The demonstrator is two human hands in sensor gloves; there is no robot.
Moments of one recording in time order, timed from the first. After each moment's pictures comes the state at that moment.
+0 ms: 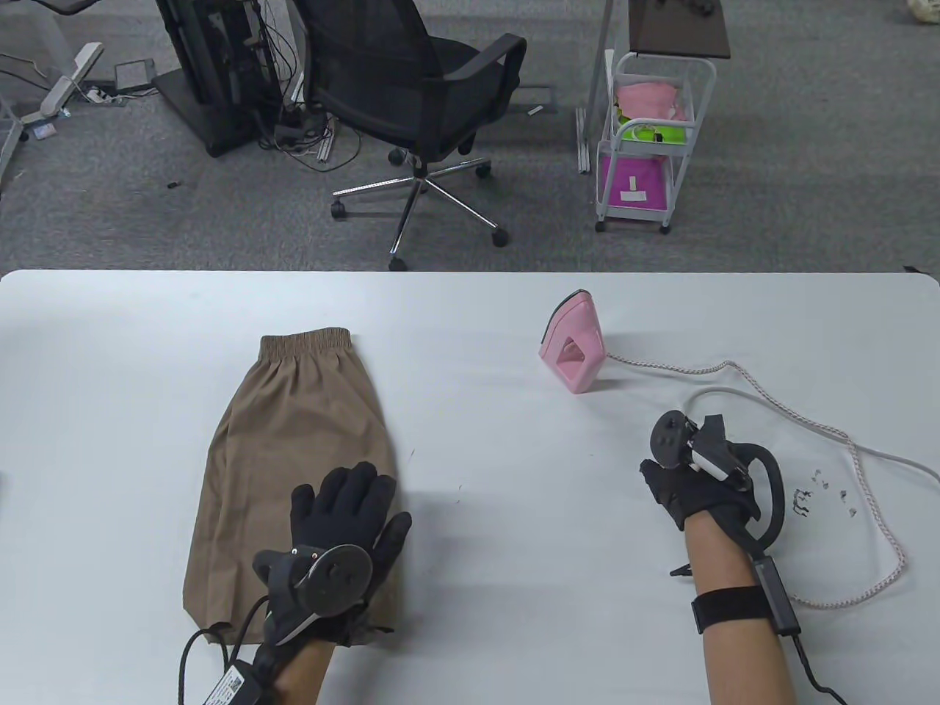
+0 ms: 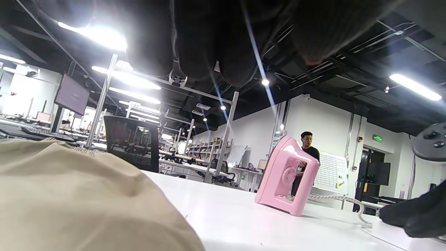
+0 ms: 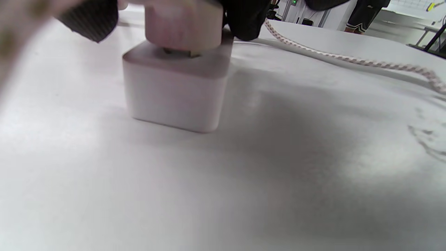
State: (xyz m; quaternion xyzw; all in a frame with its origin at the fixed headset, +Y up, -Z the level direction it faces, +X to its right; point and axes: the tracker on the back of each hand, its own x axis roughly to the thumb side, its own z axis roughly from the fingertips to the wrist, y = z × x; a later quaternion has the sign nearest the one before) left_hand -0.188 -0.702 -0.234 0.15 -0.11 0.13 0.97; right_hand 0.246 -0.731 -0.363 0.06 -0.19 -0.98 0.05
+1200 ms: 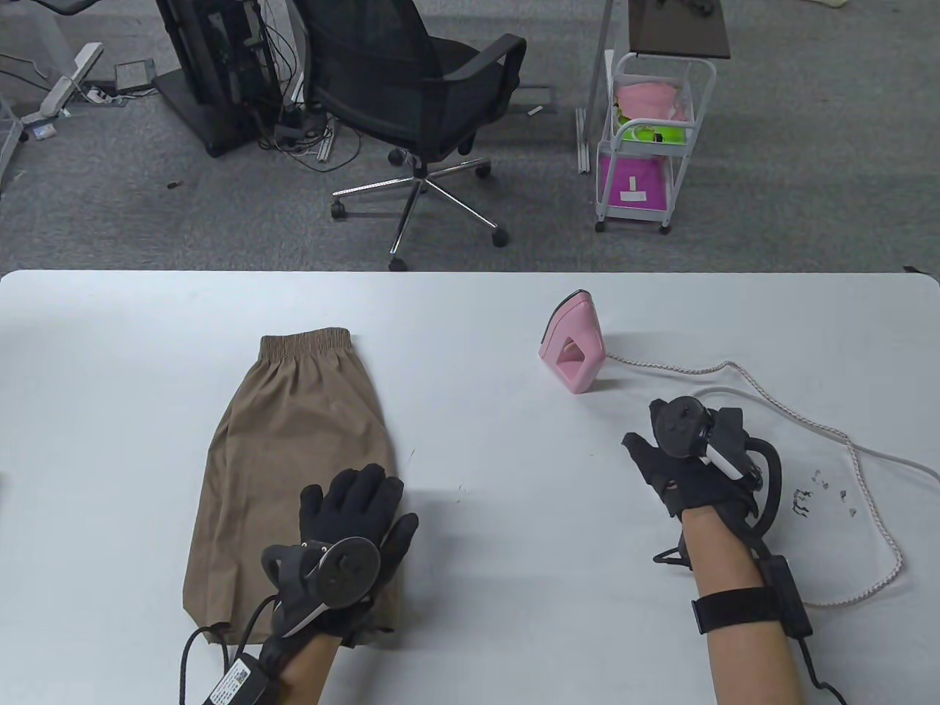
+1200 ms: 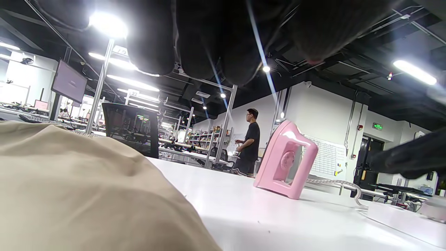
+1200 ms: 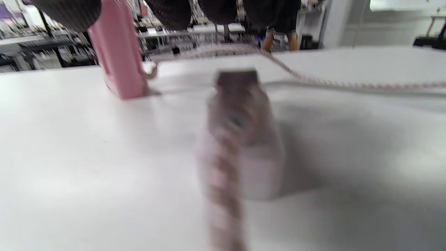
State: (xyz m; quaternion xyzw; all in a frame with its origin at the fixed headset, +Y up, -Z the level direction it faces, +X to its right) left_hand -0.182 -0.710 -0.240 0.12 -0.12 0.13 0.98; right_hand 0.227 -0.683 -0.347 0.04 -0.09 -0.99 -0.06
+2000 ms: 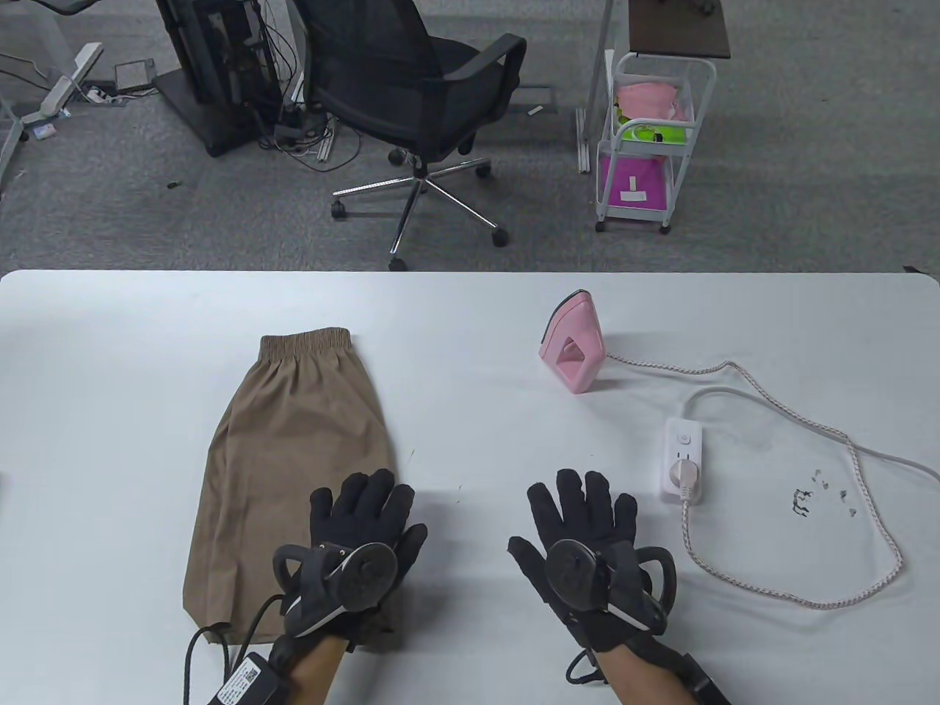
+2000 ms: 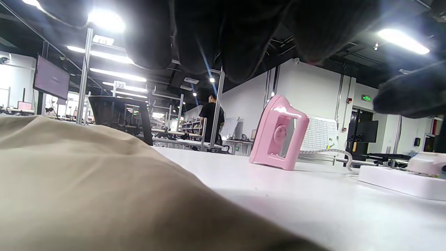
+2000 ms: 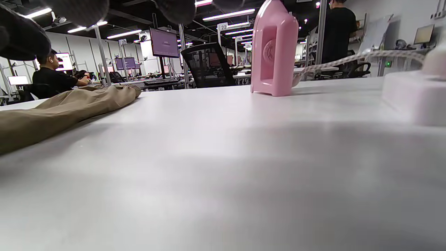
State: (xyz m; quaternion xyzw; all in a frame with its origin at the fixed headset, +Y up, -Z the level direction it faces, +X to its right) left_hand -0.168 -0.719 -0.240 0.09 -0.14 0.08 0.98; right_hand 0.113 -0.723 -0.235 -0.12 0.00 -0.99 -0.07
